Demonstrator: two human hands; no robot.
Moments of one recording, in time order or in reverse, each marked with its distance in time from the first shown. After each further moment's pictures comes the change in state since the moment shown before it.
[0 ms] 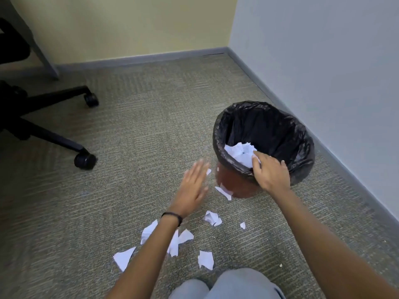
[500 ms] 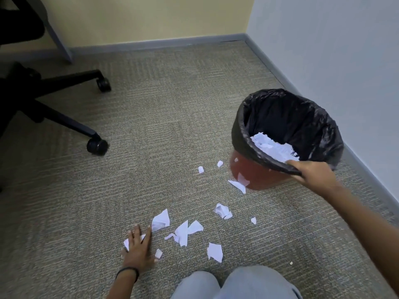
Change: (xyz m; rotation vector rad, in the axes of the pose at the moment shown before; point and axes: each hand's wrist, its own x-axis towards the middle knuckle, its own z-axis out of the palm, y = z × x) left_hand -0.214 -0.125 0.057 0.130 -0.517 -0.816; right_hand 0.004 0.073 -0.017 -0.253 0.034 -0.570
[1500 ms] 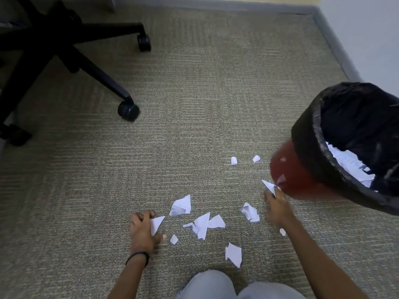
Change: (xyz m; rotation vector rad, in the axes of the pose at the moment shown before) left_hand 0.012 -0.024 0.019 -0.548 0.458 -0.176; right_hand 0.031 -0.118 0.209 0.227 -0.584 0.290
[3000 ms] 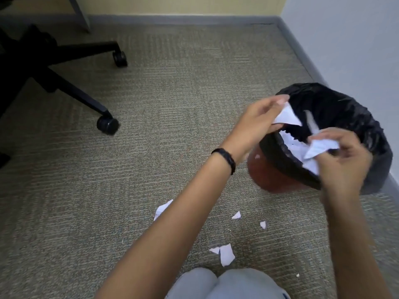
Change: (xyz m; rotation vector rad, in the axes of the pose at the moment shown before) left_hand -0.039 0.422 -0.121 -0.976 -0.598 0.521; right_hand -0.137 -0.026 -0.234 1.139 0.996 -0.204
